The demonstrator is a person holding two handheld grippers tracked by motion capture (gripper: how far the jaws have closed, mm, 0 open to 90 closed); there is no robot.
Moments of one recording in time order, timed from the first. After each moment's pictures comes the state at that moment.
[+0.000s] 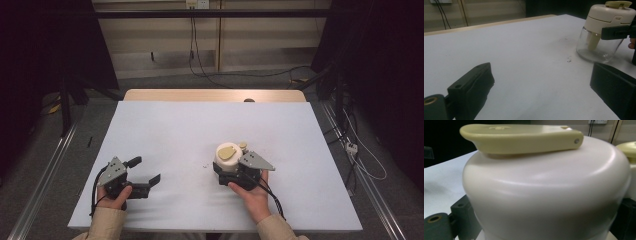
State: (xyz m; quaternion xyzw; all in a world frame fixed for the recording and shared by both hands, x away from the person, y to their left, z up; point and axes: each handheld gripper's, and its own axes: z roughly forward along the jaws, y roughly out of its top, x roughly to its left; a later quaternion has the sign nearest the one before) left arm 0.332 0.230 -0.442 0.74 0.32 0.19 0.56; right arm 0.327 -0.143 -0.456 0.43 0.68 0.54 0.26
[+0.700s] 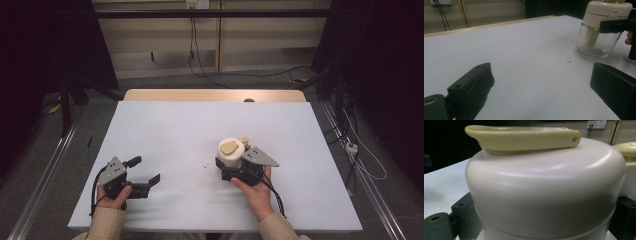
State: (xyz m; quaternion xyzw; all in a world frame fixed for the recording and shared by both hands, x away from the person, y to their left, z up) left arm 0.332 0.231 -0.442 0.74 0.32 0.19 0.56; right arm 0.336 -0.151 -0.449 0.43 0.67 0.55 0.27
